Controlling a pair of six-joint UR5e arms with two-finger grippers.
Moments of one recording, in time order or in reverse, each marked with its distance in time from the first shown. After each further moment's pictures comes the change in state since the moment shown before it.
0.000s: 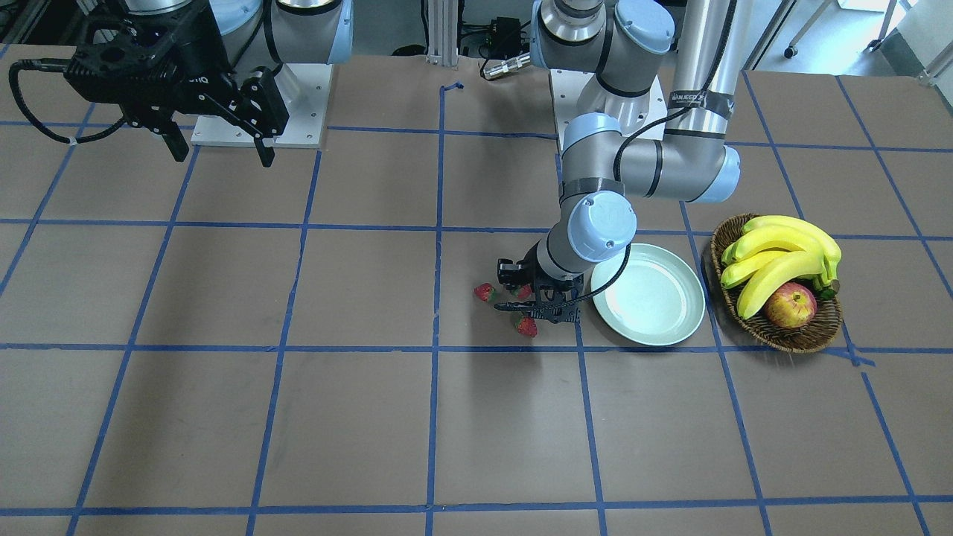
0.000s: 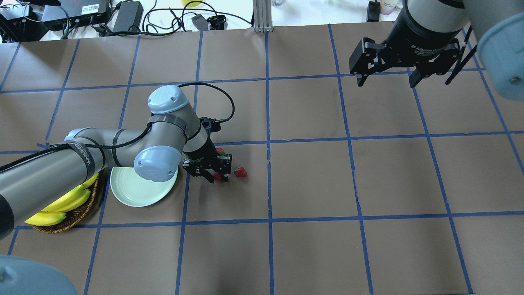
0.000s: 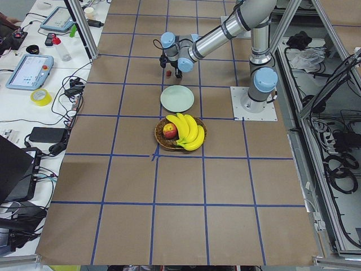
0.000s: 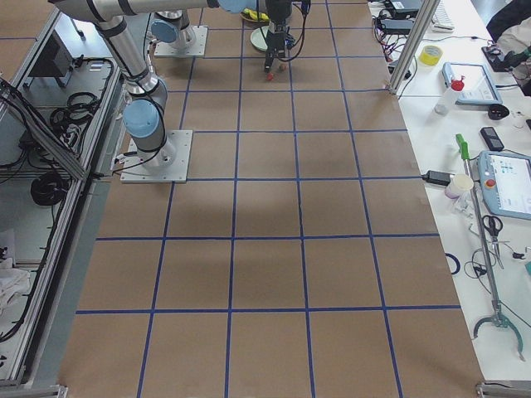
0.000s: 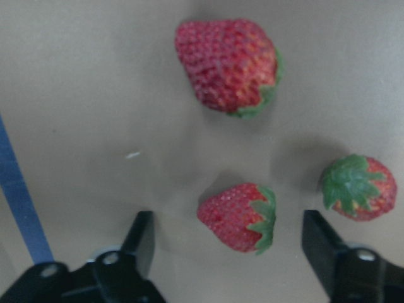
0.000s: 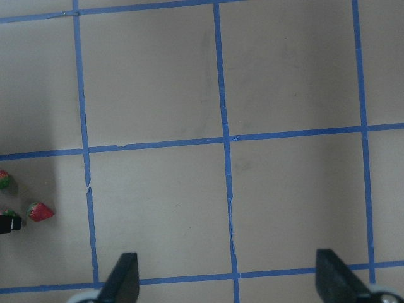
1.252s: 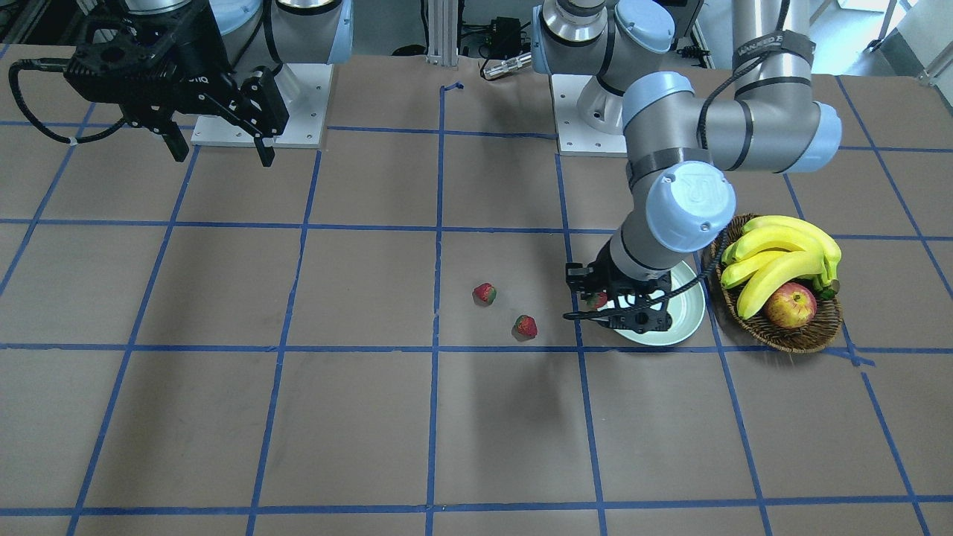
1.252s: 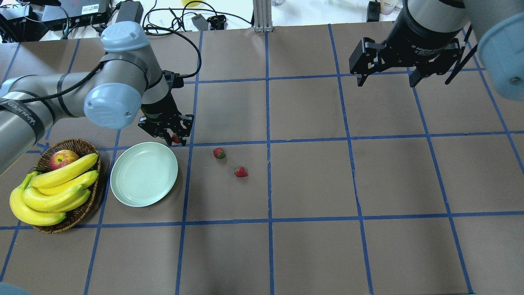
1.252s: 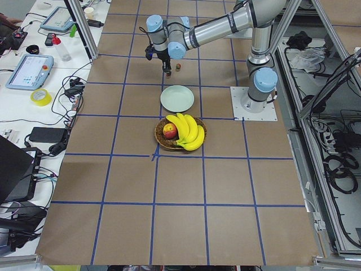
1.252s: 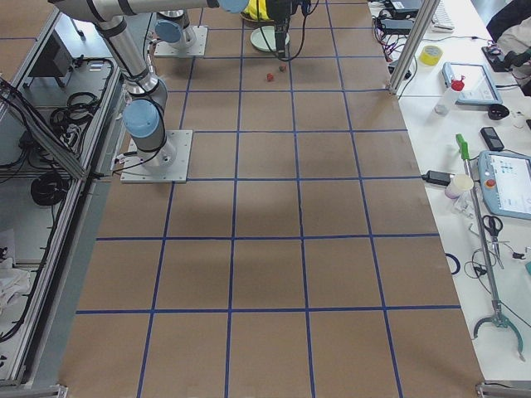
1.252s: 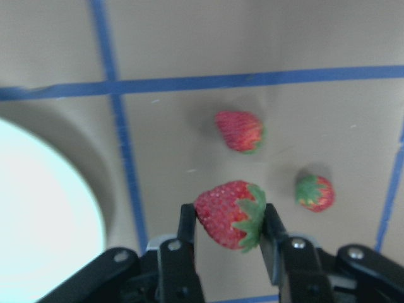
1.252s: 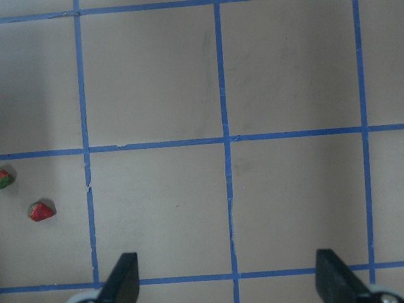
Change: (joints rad) left arm 0.144 0.088 0.239 -0.312 0.205 0.119; right arm 0.000 0.000 0.000 0.000 0.000 -0.002
